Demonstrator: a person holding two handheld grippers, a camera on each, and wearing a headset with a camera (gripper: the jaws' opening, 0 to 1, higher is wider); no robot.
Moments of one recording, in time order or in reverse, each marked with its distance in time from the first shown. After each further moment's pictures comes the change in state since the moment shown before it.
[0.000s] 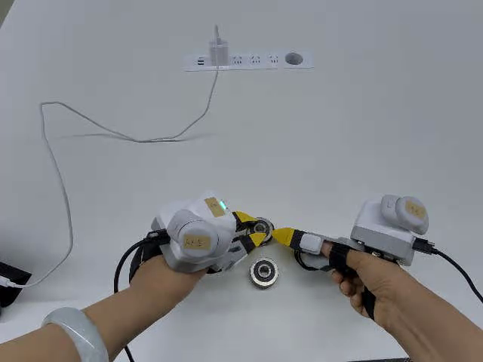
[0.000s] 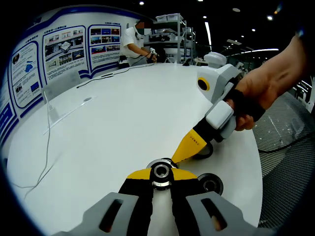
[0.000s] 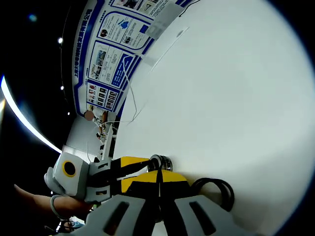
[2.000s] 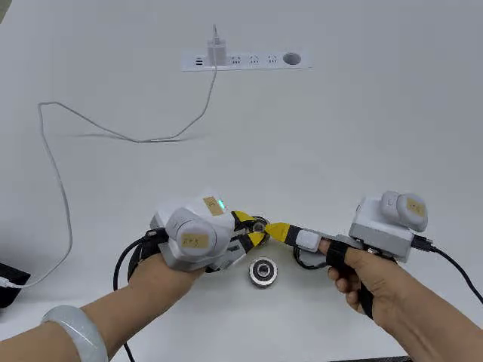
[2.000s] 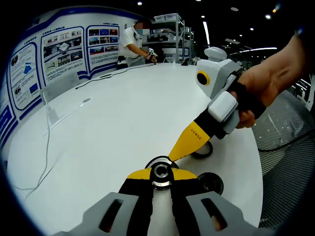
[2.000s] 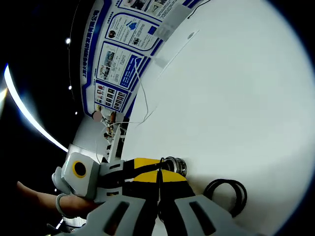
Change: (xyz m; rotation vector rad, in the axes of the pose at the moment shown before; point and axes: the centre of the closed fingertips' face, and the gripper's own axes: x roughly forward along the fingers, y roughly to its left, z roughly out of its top) left arm 0.000 0.001 0.000 0.015 0.002 -0.008; right arm -0.001 0.020 0.004 -0.015 -0.015 0.065
